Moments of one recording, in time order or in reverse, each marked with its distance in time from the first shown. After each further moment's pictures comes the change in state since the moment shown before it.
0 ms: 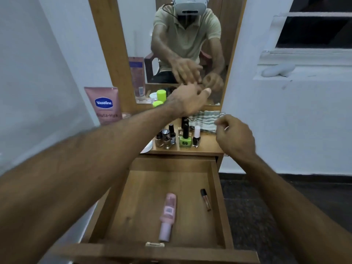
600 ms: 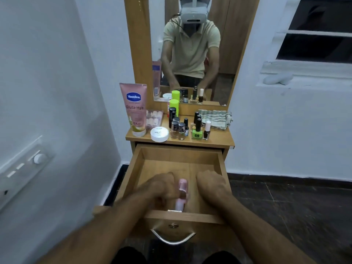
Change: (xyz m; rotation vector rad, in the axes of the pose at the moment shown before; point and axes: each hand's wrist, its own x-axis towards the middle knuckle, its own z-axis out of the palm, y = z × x) left_hand -0.202 -0.089 0.077 0.135 -0.649 -0.492; right_hand -0.134 -0.023 0.065 -0.618 -0.709 -0.131
